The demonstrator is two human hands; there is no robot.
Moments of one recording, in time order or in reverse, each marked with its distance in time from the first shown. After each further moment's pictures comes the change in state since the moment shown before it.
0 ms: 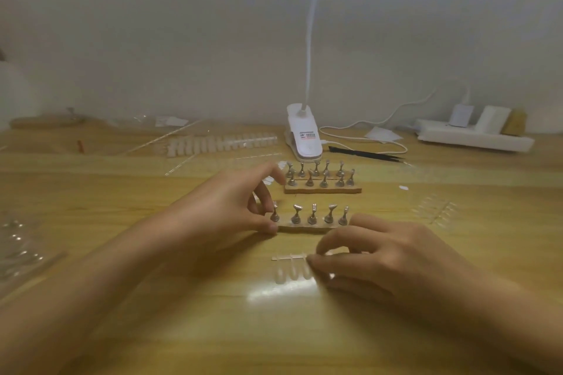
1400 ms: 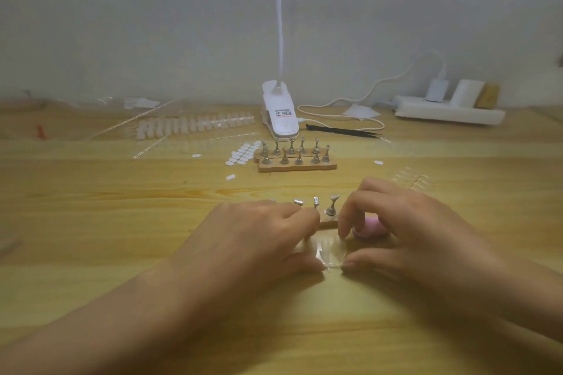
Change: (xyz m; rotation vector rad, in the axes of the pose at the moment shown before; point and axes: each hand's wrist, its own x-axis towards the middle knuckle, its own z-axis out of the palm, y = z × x) left_hand -0.046 0.063 0.053 0.602 0.150 0.490; right_hand -0.025 -0.001 -0.031 0.358 -0.226 0.616
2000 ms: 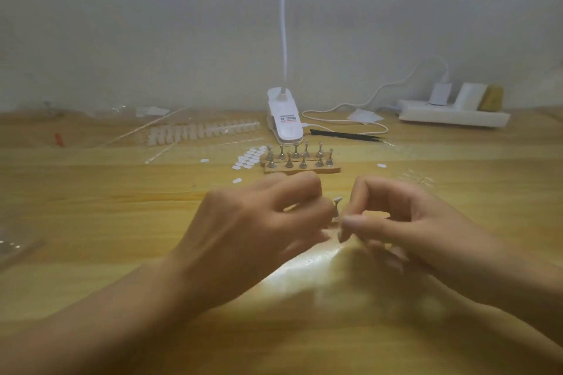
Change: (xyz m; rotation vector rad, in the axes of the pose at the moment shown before) left_hand 0.003 0.004 -0.018 0.055 0.385 0.105; right_hand -0.001 -0.006 -0.001 0.933 -0.038 0.103
